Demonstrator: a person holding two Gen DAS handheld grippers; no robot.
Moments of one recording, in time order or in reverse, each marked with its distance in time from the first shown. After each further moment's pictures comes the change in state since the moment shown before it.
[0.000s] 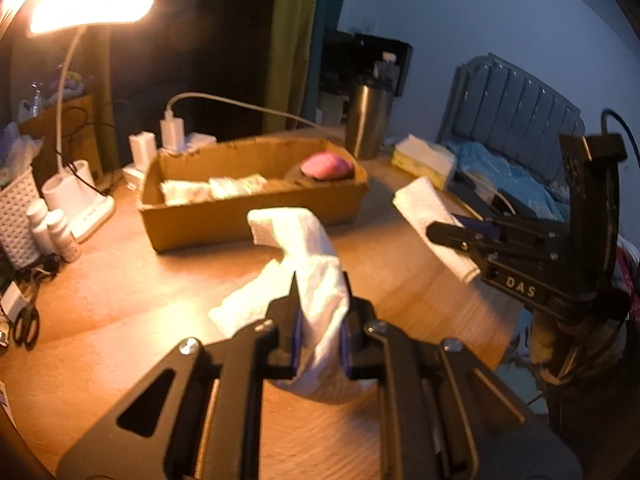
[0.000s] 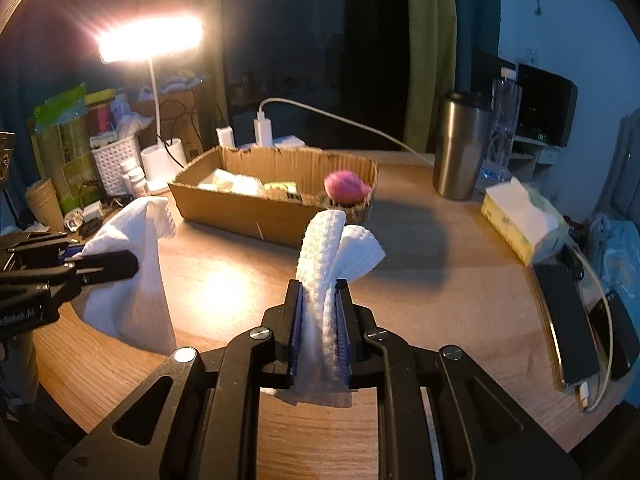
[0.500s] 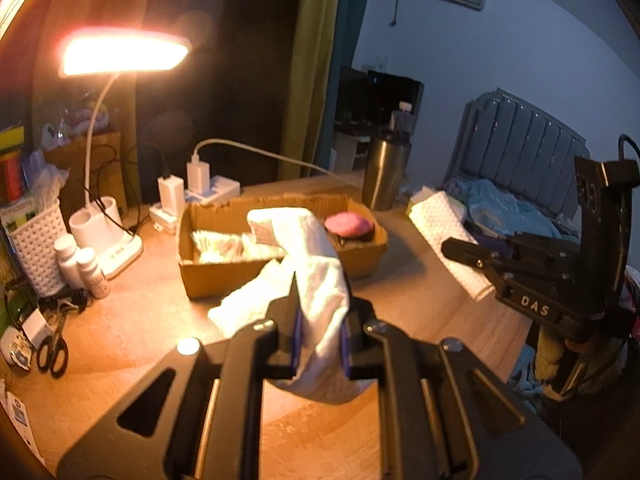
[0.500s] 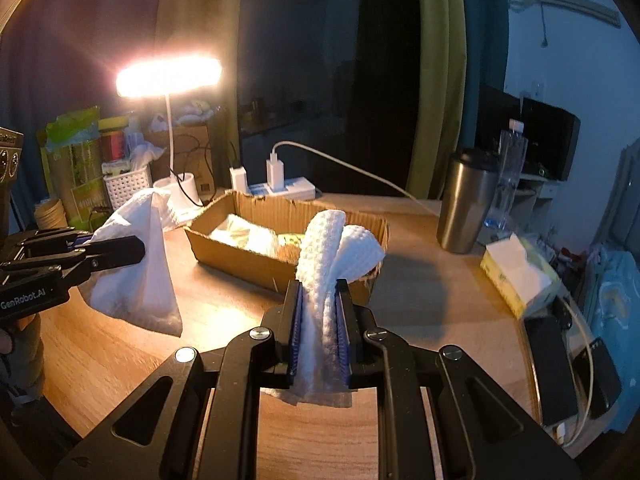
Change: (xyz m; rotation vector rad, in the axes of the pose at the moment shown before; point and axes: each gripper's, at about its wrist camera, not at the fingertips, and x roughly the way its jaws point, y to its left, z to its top) left arm -0.030 0.026 0.029 -0.037 -0.133 0.031; right arm -0.019 0.018 0.042 -0.052 -0.096 -0.006
